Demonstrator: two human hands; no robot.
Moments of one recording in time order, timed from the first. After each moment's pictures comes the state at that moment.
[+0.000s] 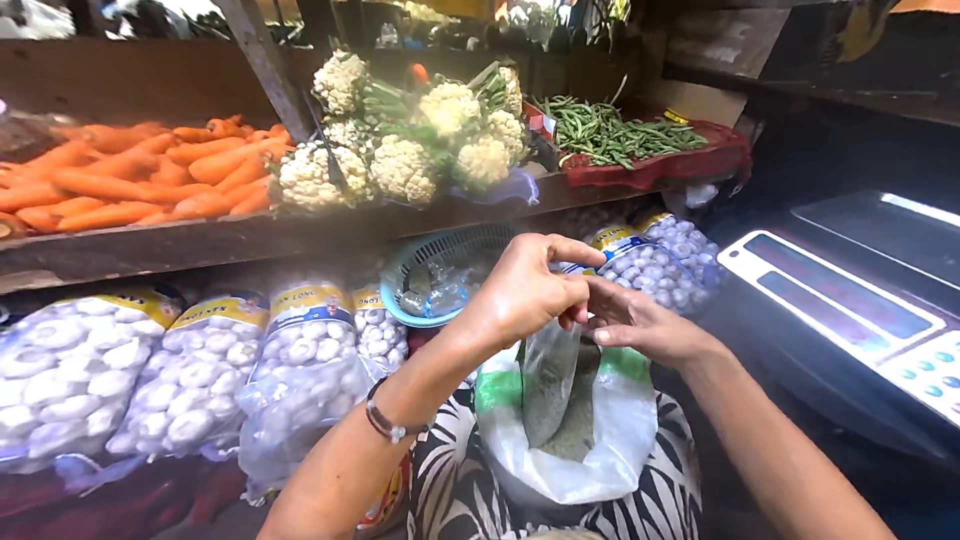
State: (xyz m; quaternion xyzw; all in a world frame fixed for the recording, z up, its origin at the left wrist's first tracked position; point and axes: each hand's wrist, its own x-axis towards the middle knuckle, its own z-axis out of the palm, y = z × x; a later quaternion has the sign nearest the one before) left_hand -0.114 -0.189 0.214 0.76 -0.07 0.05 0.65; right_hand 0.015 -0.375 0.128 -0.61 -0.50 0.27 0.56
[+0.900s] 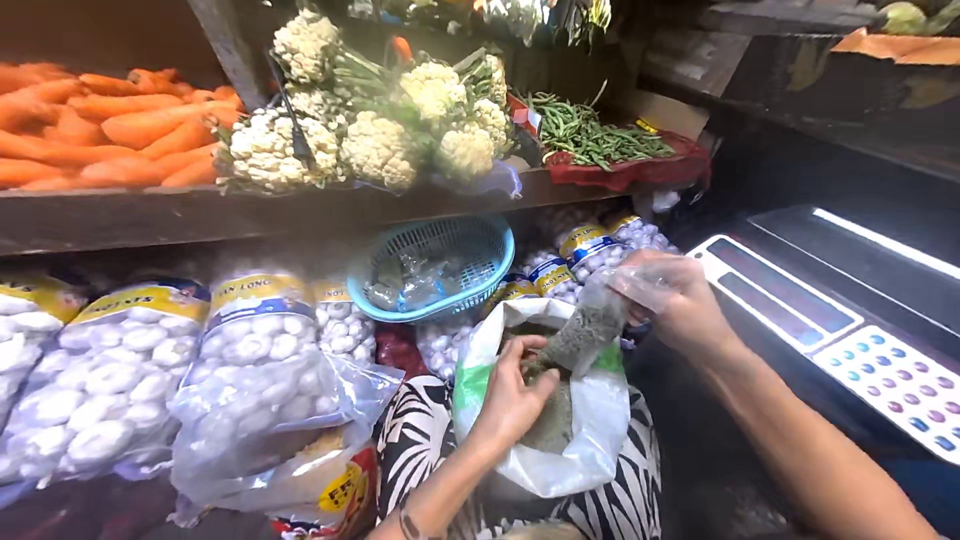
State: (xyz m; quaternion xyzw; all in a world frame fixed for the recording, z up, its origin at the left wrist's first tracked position) left_hand -0.131 -0.217 0.050 0.73 0.02 0.14 0.67; right_hand -0.003 -0.392 0.158 -0.68 -0.41 -0.03 0.60
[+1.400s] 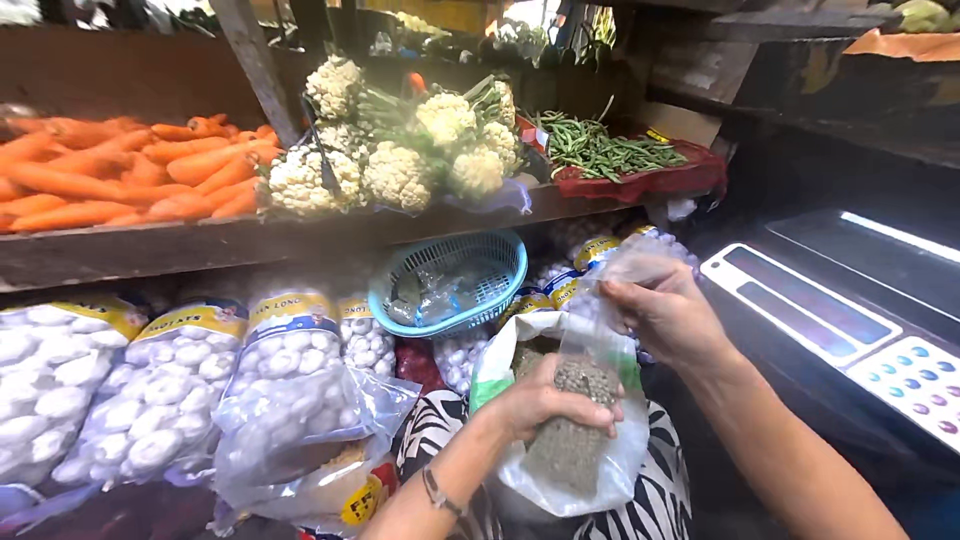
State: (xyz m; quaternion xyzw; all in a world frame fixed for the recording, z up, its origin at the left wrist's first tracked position) left_hand -0.107 -0.207 0.072 0.49 -0.26 -0.16 0.82; right_hand -0.028 -0.359 0.173 -0.55 -0.38 0.10 0.74
